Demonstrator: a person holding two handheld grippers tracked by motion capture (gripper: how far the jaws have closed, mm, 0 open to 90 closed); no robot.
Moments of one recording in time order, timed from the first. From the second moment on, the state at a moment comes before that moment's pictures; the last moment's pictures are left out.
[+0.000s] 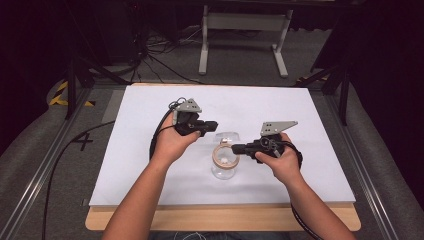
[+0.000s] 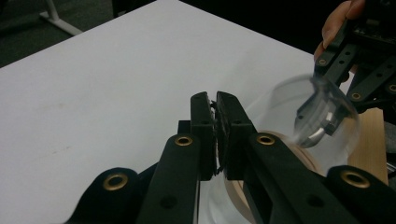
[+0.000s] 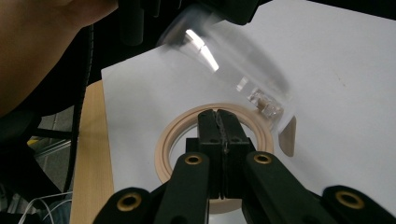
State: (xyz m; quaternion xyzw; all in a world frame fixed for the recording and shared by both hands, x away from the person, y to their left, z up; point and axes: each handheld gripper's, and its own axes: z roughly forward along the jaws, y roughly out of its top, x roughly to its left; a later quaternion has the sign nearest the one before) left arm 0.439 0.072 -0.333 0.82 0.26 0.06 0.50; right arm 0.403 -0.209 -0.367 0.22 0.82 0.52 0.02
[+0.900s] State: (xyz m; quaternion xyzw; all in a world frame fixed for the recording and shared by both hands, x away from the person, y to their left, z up) left arm 0.391 0.133 -0.350 0.85 0.28 0.02 0.45; right arm 0.392 -0.205 -0.363 0.19 0.86 0.47 0.00
